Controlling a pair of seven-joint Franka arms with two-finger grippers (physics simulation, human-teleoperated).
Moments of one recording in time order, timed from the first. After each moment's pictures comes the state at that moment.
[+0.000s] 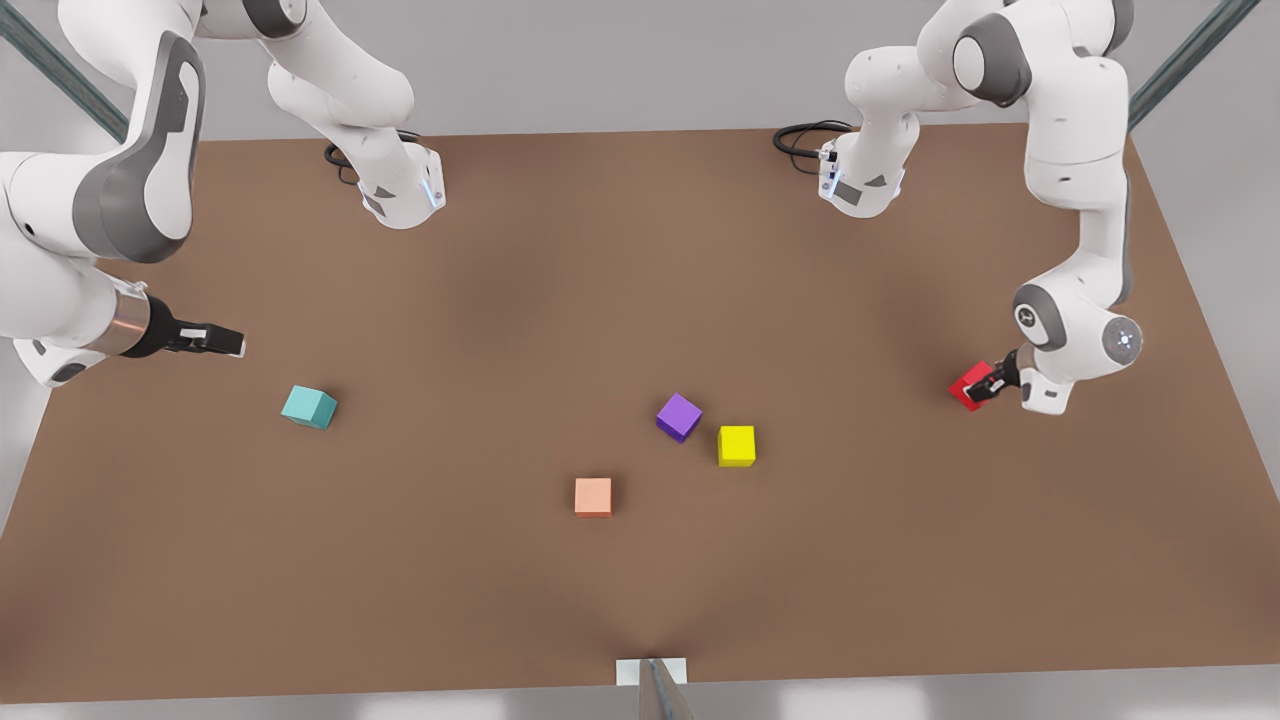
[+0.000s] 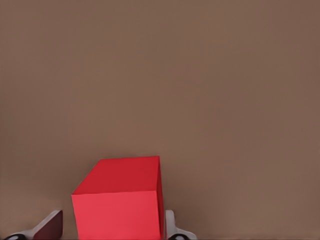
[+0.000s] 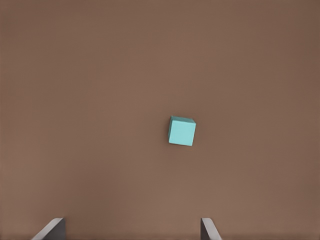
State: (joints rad) left arm -0.03 0.41 0.33 -2.18 -0.23 2.35 -0.12; right arm -0.20 0.16 0.12 -1.43 -0.01 1.39 0.03
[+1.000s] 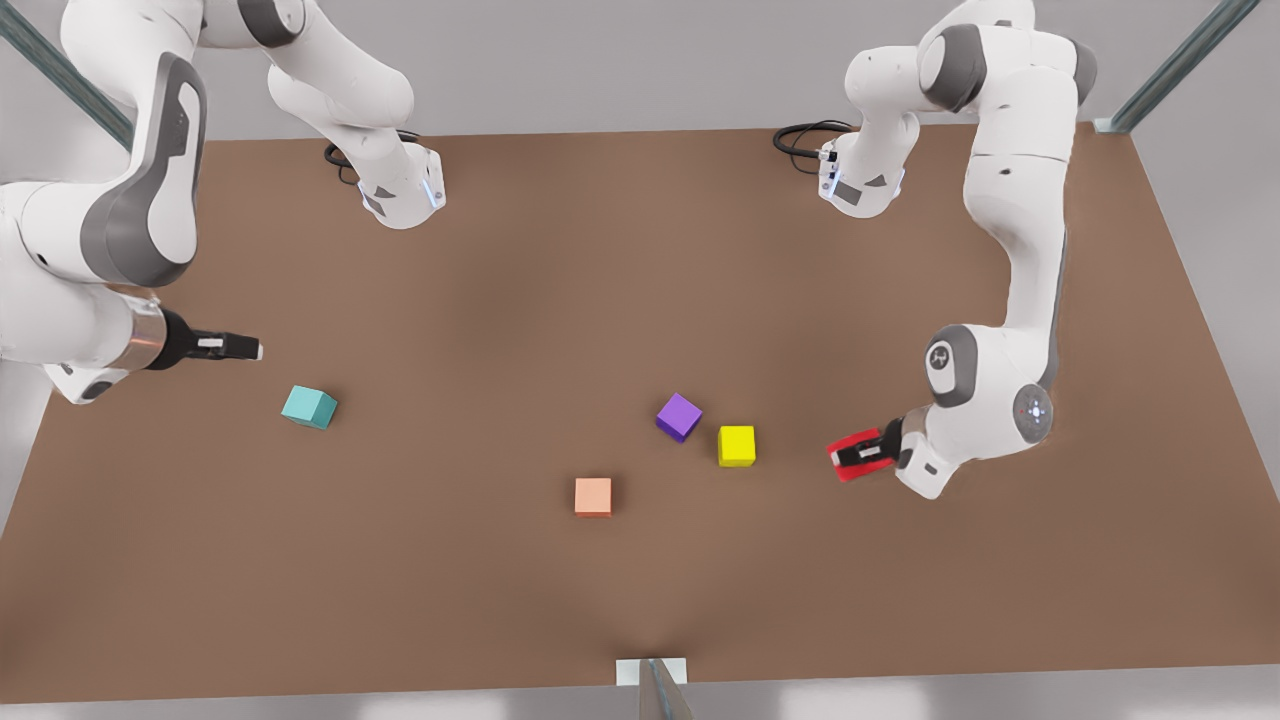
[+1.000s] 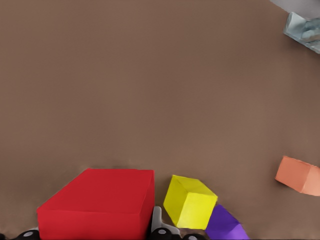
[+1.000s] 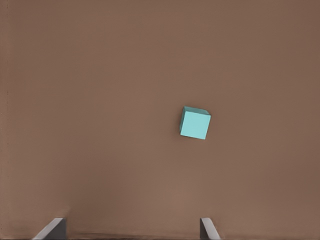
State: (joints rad) left arm -0.03 0.55 -0.22 -1.56 -0.41 2.03 -0.25; right arm -0.20 0.23 0.12 -1.45 0.07 1.36 -0.03
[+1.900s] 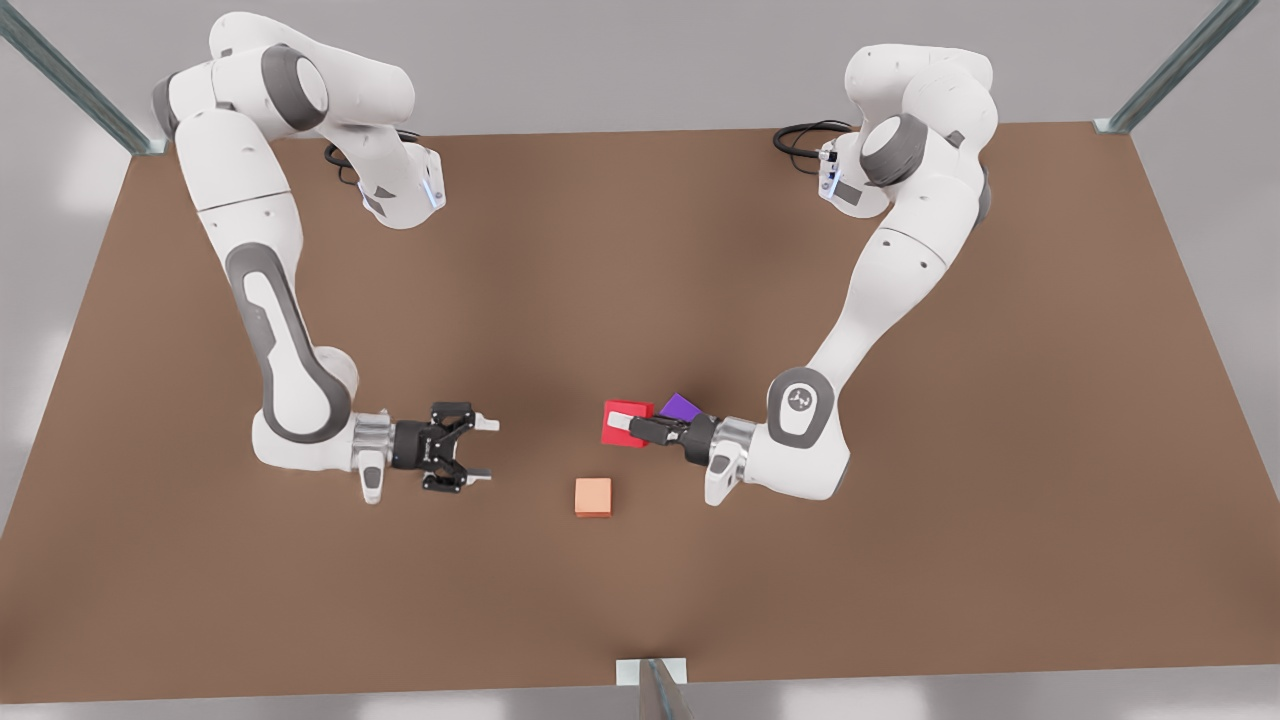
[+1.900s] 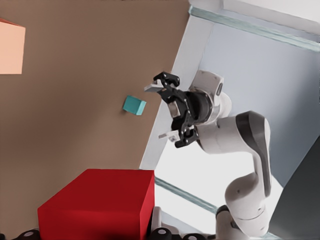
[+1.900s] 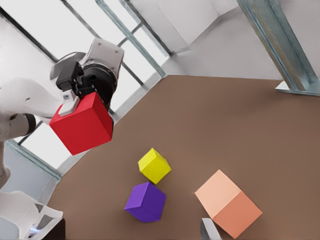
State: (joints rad) left arm -0.13 1.04 -0.60 -1.05 -0.94 1.96 -0.05; right arm -0.10 0.57 0.28 -1.75 1.31 1.99 -1.50
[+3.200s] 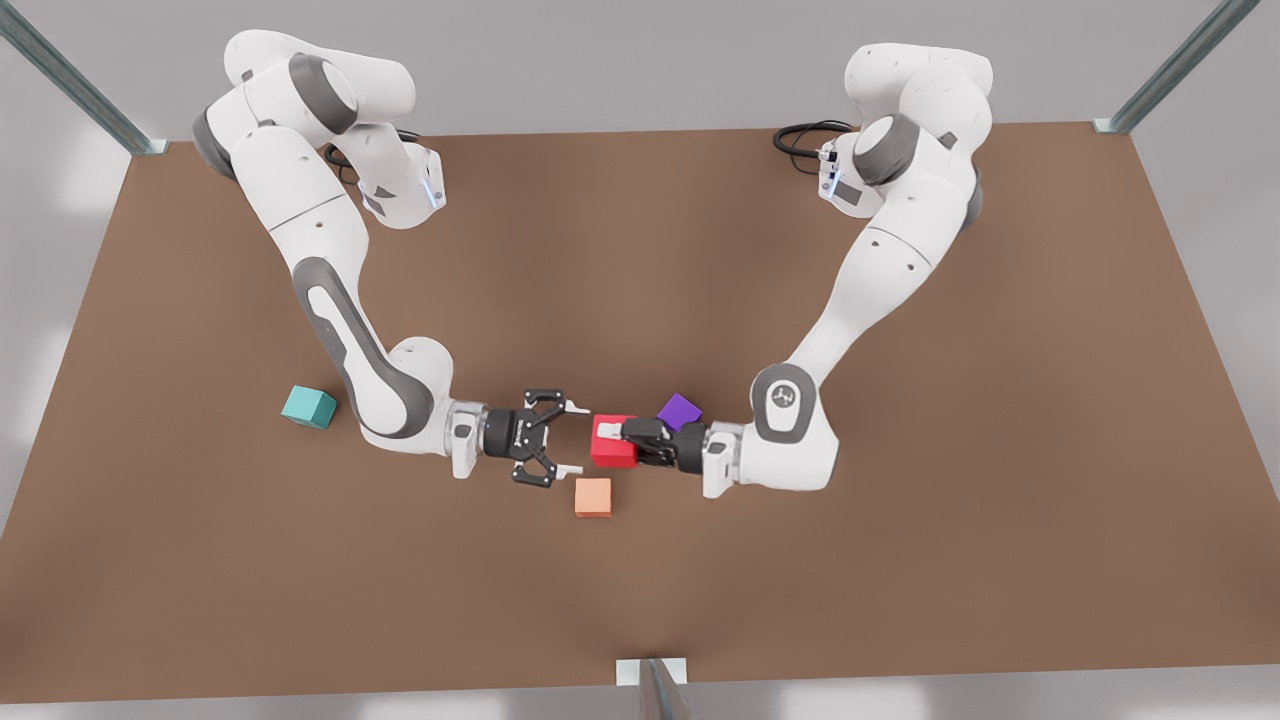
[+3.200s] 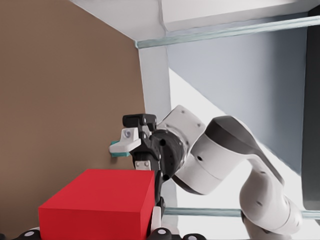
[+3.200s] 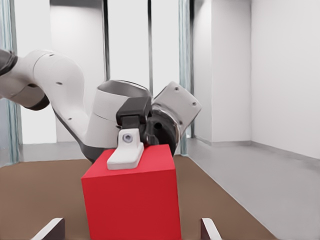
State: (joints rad) left arm -0.17 1.06 -0.60 -1.06 -1.03 2.14 0.41; right arm 0.01 0.67 0.41 -1.68 1.68 2.11 -2.37
